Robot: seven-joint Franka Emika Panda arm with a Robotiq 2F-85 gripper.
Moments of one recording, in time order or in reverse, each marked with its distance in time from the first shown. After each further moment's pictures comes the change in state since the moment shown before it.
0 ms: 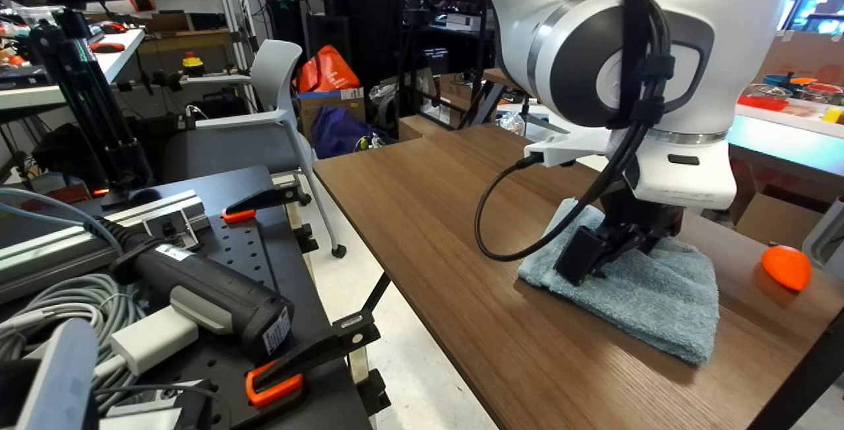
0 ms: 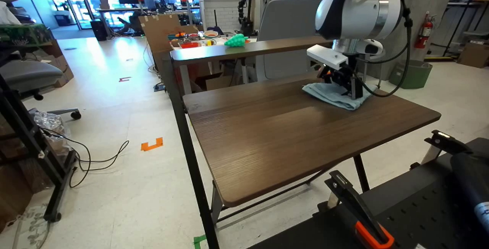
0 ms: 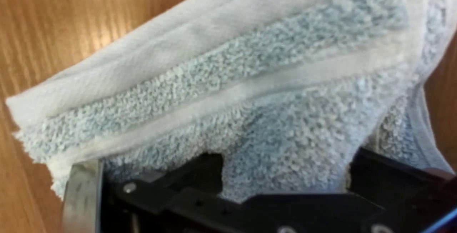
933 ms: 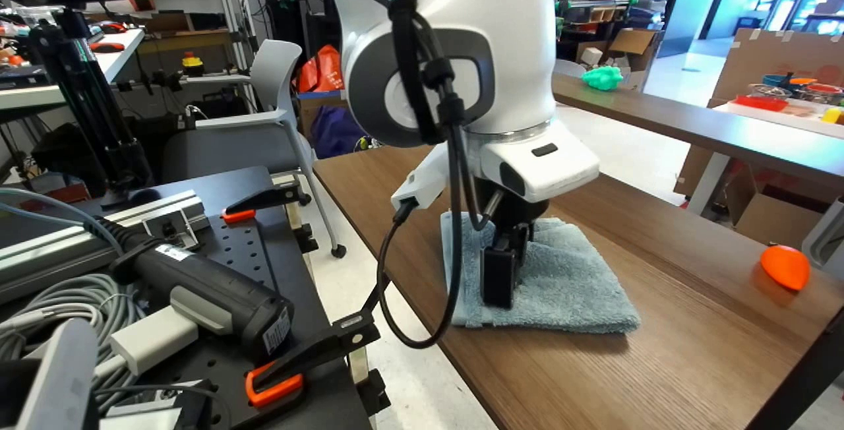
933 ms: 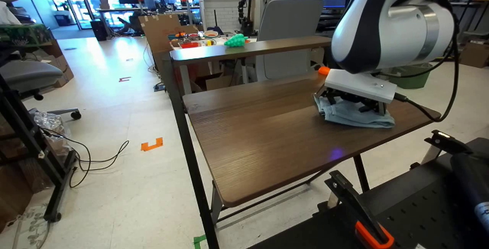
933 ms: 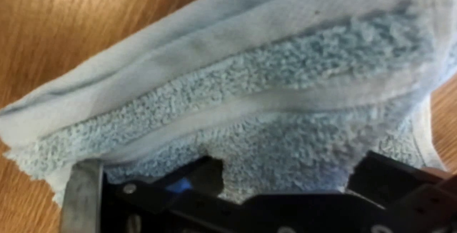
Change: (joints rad) arm 0.125 -0.216 0.005 -0.572 -0.078 0.520 -0.506
